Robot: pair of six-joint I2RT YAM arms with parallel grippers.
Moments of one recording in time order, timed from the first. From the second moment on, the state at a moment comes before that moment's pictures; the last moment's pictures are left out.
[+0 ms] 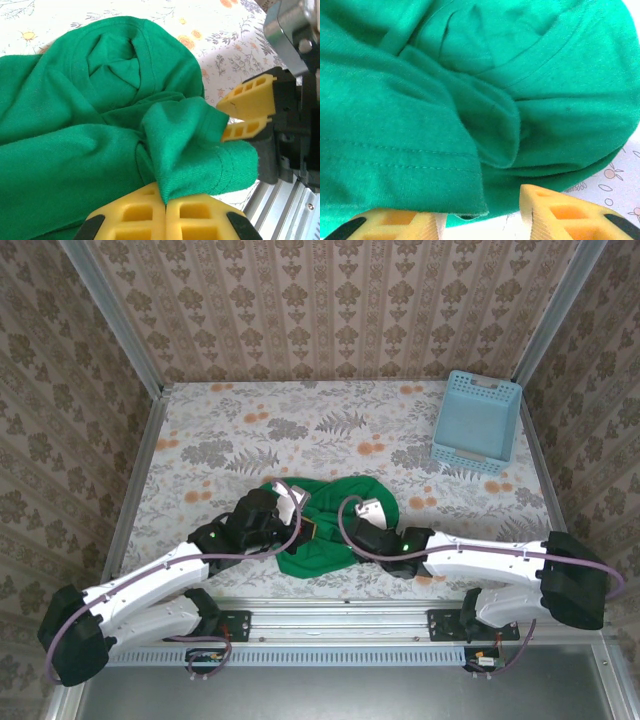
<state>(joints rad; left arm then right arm) -0.88 0.95 0.56 -0.21 0.23 -0.36 1.08 1.29 0.73 -0.50 0.47 0.74</state>
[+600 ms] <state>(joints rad) -0.88 0.93 0.56 -0.23 0.21 -0.35 1.00 1.22 0.73 -0.52 0.48 0.74</state>
